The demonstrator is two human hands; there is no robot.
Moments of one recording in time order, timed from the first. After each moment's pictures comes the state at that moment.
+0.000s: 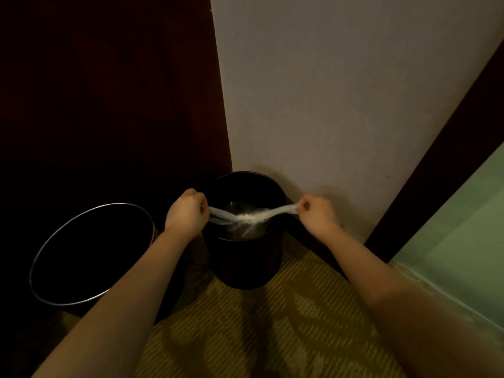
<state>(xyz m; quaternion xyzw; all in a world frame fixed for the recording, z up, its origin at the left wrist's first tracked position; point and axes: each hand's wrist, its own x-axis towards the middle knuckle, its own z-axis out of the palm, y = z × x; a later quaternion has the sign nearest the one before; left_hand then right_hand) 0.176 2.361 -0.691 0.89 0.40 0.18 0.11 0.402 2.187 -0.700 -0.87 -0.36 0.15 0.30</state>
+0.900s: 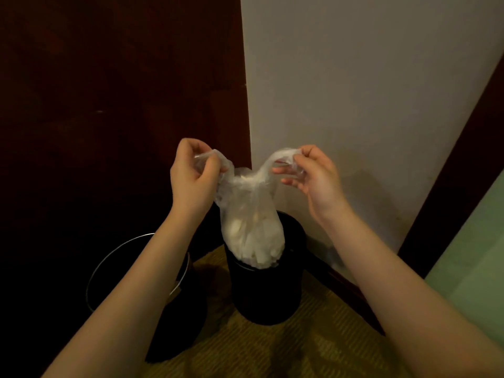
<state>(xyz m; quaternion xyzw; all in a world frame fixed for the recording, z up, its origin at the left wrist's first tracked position) 0.149 2.291 -0.499 0.71 0.28 0.56 0.32 0.315 2.202 -0.512 -0.46 -0.37 0.29 0.75</state>
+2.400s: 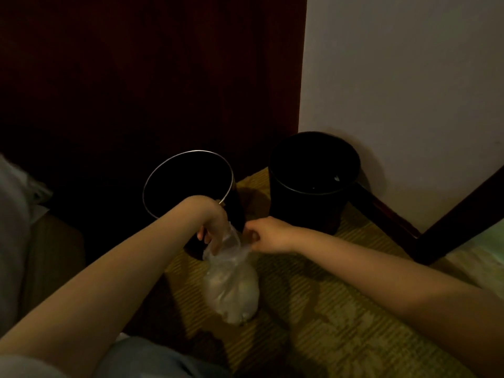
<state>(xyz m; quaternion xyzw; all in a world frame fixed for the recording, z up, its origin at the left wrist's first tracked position) 0.056 2.312 -0.655 0.73 0.43 -0.51 0.13 0.169 2.216 -0.700 -0.65 -0.69 0.33 0.04</state>
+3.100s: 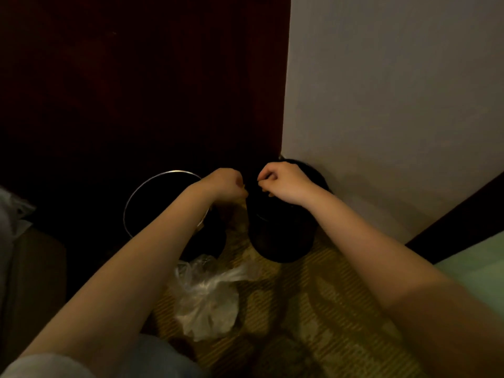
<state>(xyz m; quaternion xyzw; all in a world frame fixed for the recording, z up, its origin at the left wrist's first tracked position) 0.151 2.356 -0.588 0.86 0.46 -0.11 0.20 0.298 2.260 -0.579 -0.70 -0.58 0.34 0.25</state>
